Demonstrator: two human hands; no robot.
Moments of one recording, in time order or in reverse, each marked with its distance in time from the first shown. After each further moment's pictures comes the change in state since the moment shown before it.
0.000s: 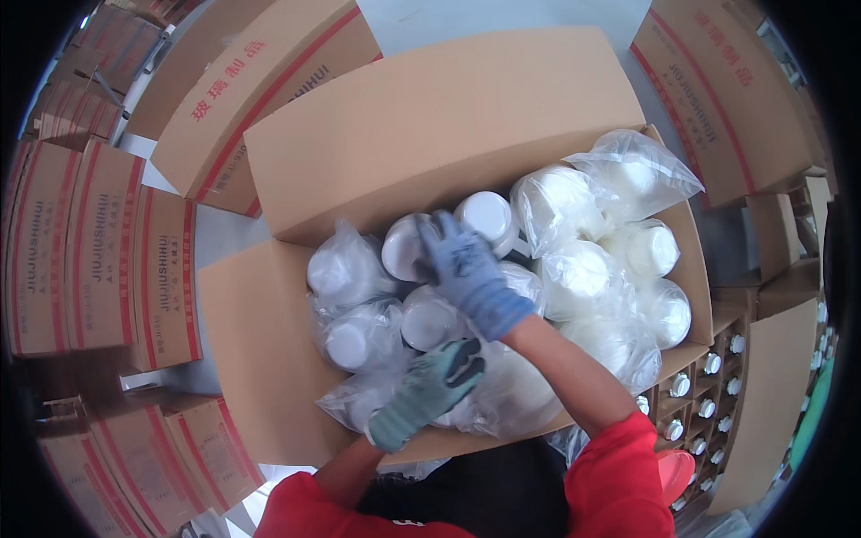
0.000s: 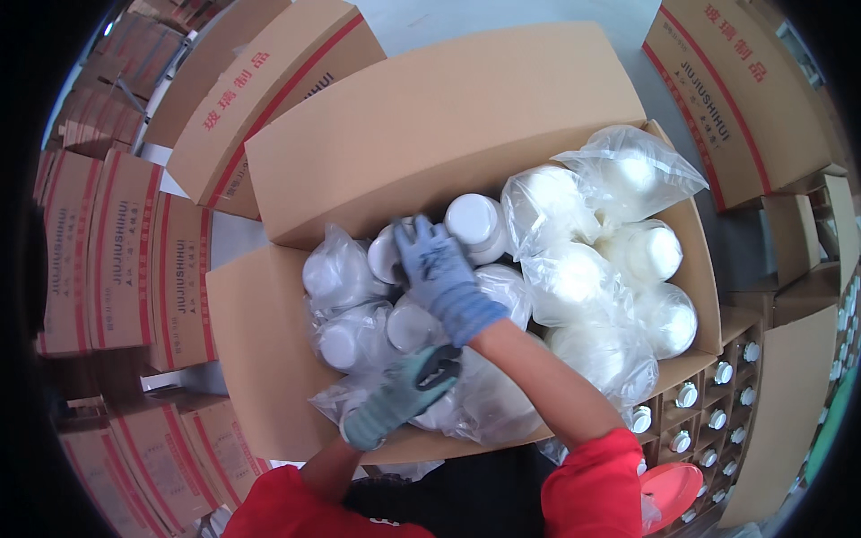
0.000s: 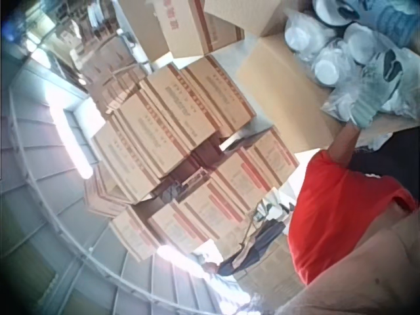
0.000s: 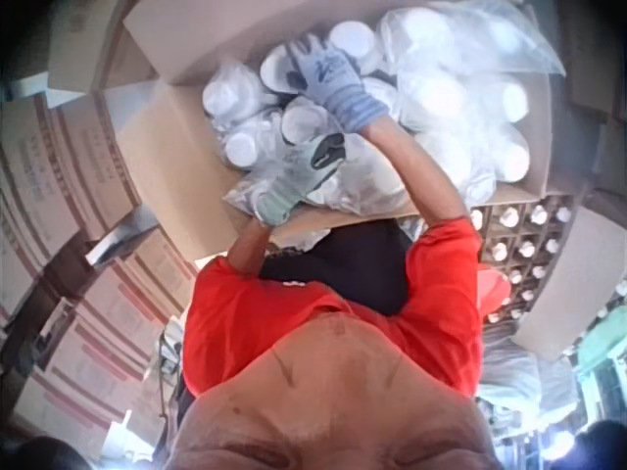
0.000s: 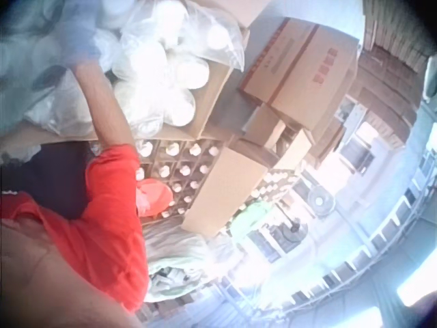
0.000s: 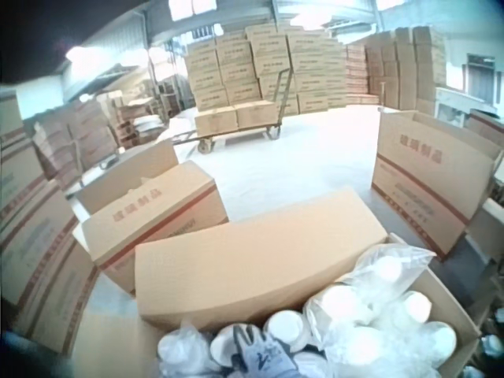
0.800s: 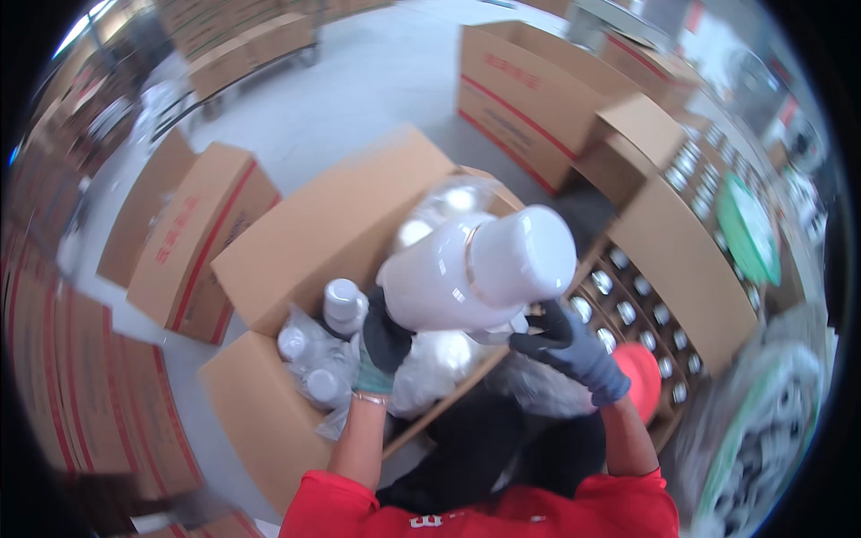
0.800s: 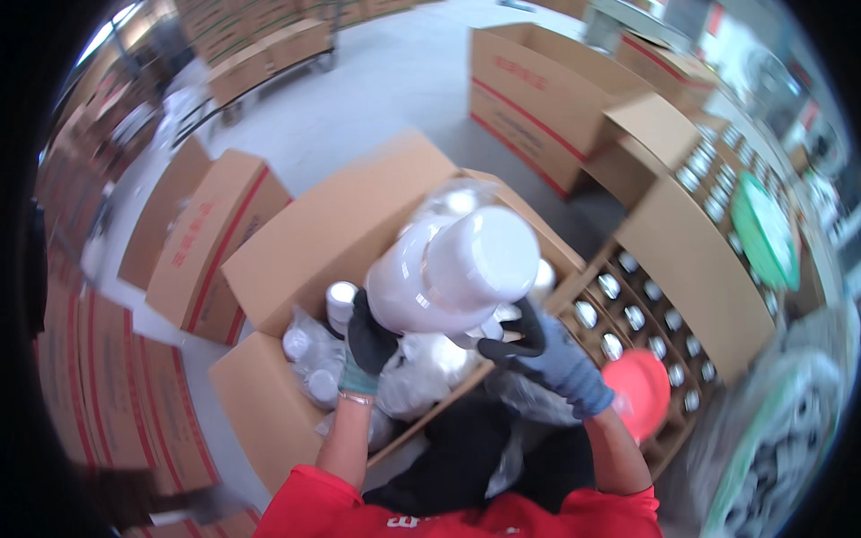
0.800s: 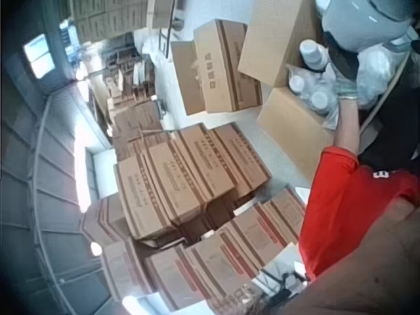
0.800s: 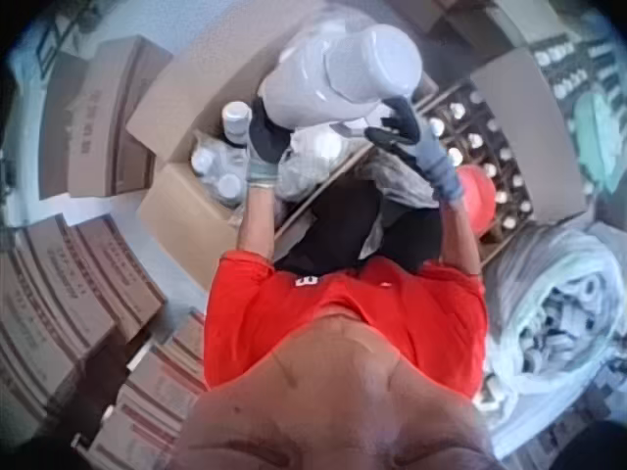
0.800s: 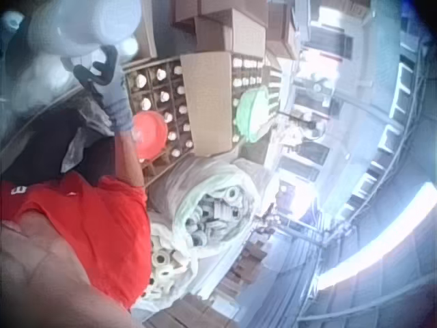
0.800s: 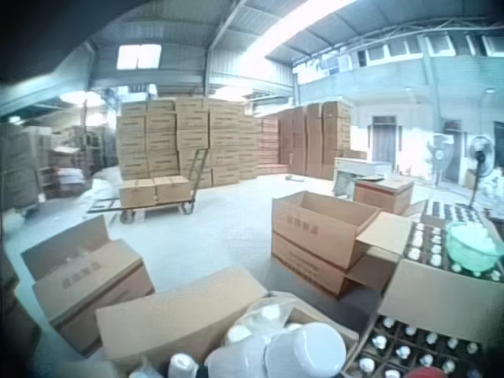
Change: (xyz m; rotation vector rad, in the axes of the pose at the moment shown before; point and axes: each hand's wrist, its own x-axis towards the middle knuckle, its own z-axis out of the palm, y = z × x) left_hand 0.052 0.058 -0.020 -1.720 -0.192 -0.013; right_hand -0.302 -0.099 -0.206 0.662 0.551 0.218
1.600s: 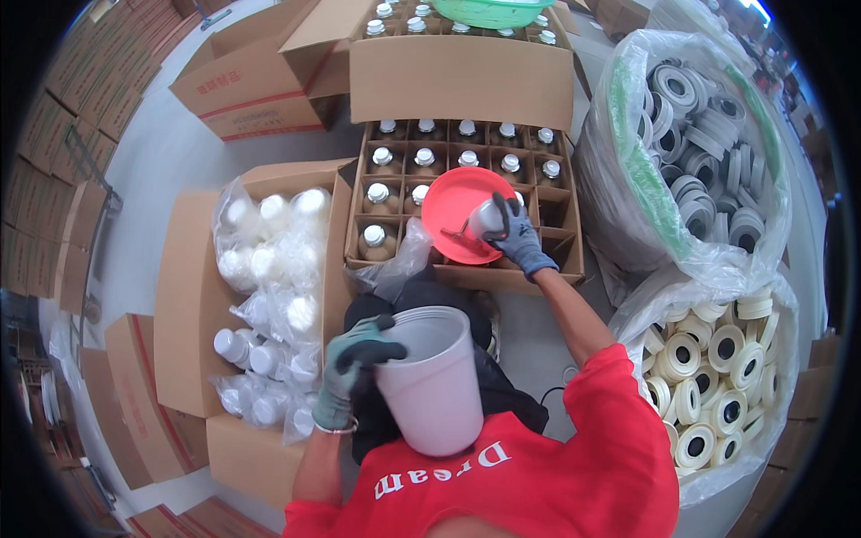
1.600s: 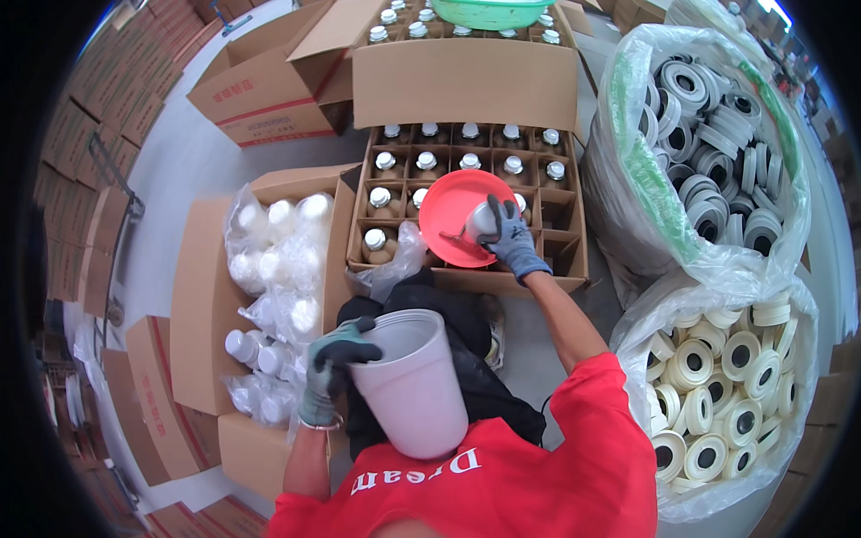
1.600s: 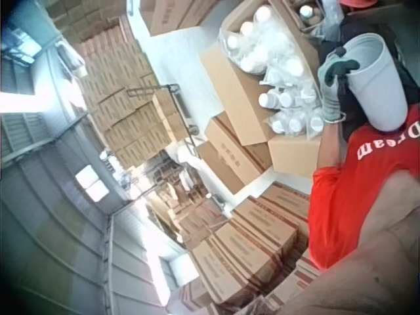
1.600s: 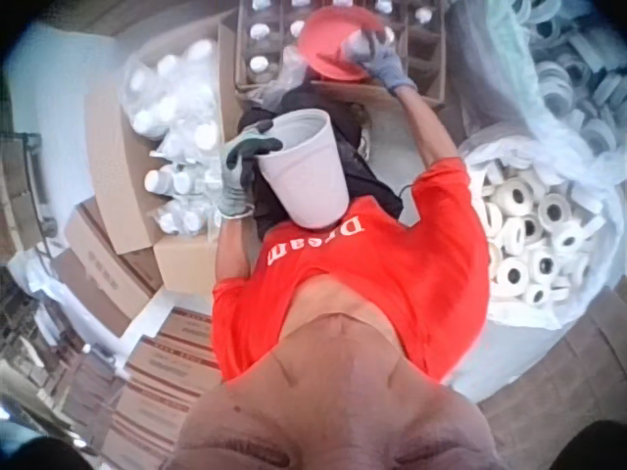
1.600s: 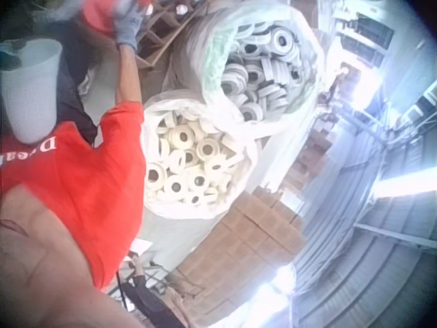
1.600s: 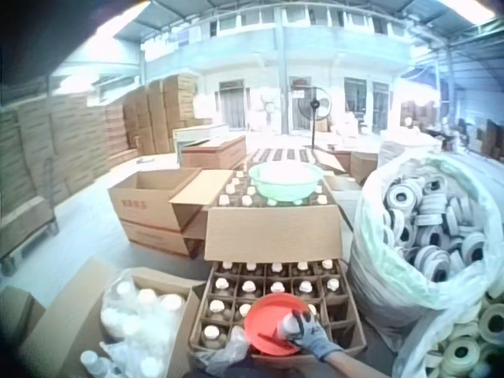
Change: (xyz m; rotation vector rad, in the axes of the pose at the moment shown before) left_hand -0.177 -0.143 0.196 1.061 -1.096 -0.035; right_hand -0.371 0.173 -0.117 -0.967 0.869 0.551
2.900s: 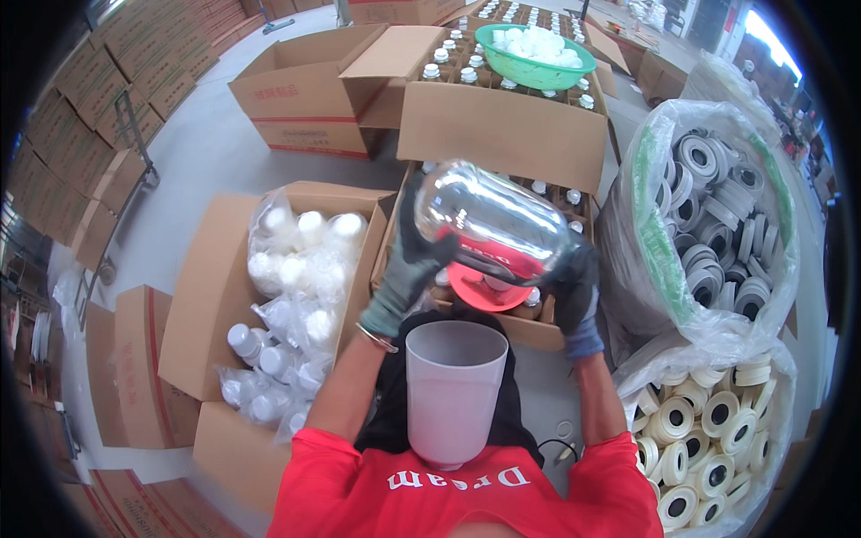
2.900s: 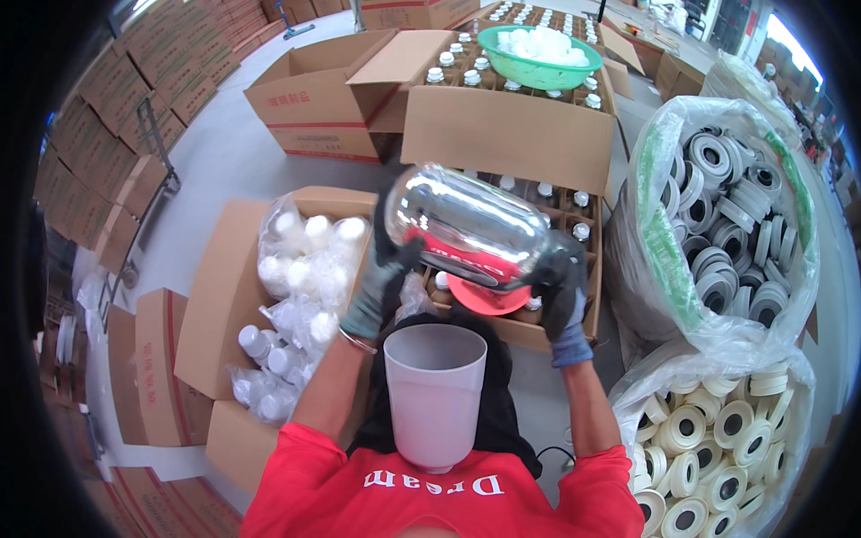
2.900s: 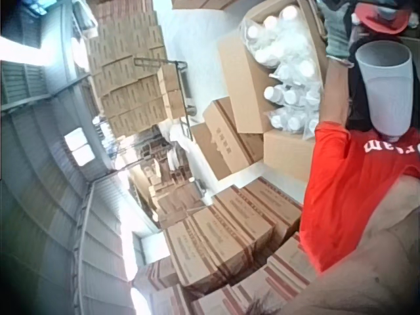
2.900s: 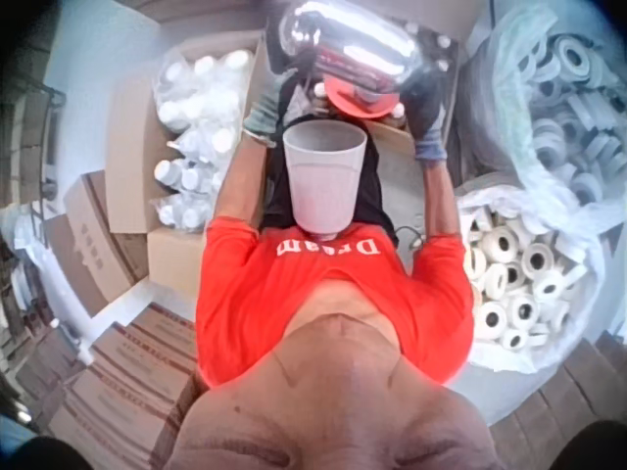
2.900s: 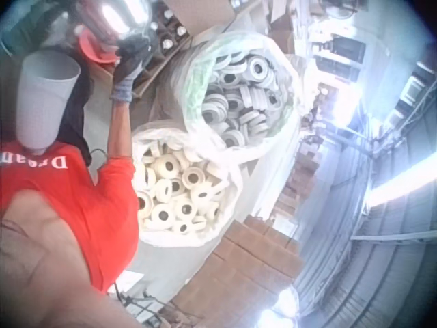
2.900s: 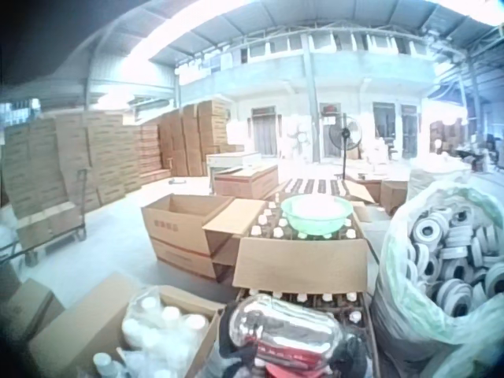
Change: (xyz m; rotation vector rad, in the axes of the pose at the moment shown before) left_hand 0.151 -0.010 0.031 -0.431 0.246 -0.064; right_hand -0.014 -0.099 -0.144 1.510 0.203 0.385
